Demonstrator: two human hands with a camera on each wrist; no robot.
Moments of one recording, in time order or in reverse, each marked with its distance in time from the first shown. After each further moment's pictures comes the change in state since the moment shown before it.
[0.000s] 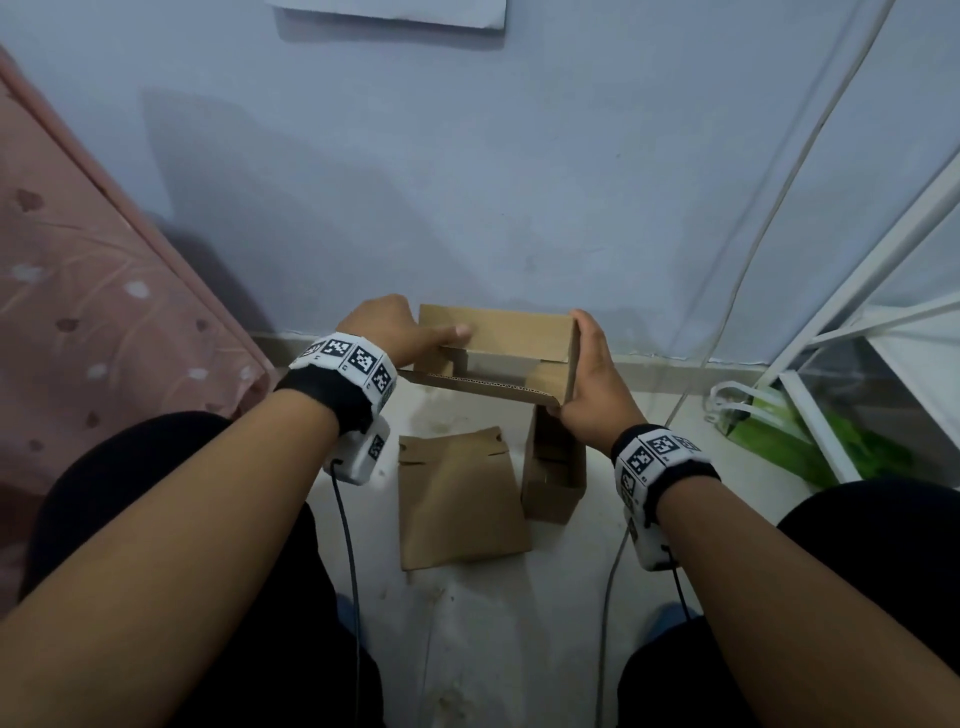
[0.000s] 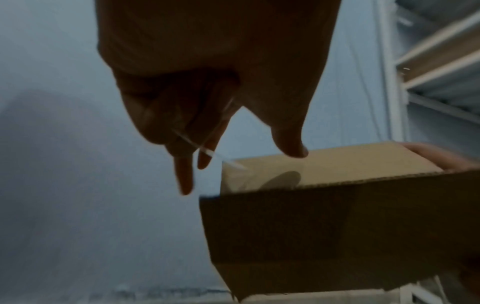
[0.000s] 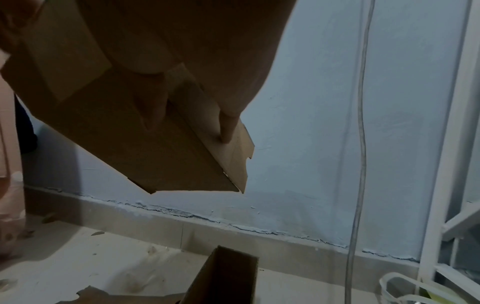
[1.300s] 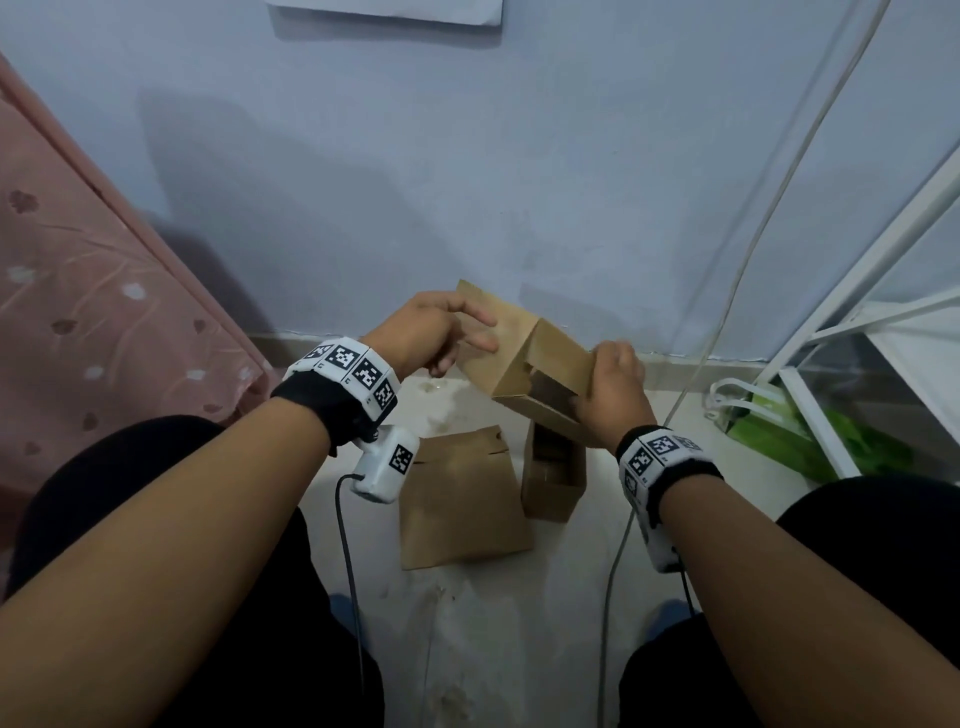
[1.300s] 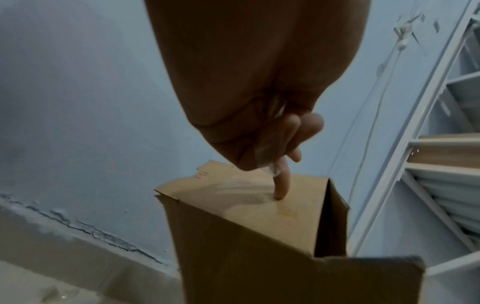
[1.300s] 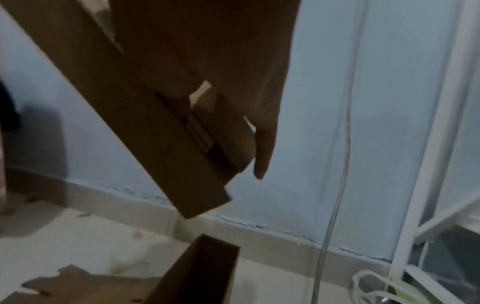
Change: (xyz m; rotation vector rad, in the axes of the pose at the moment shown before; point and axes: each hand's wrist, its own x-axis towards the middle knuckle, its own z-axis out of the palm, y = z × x) left_hand -0.026 0.025 0.000 -0.886 -0.327 0.145; right_hand 0.000 0.012 -0.004 -0.347 0.037 0.287
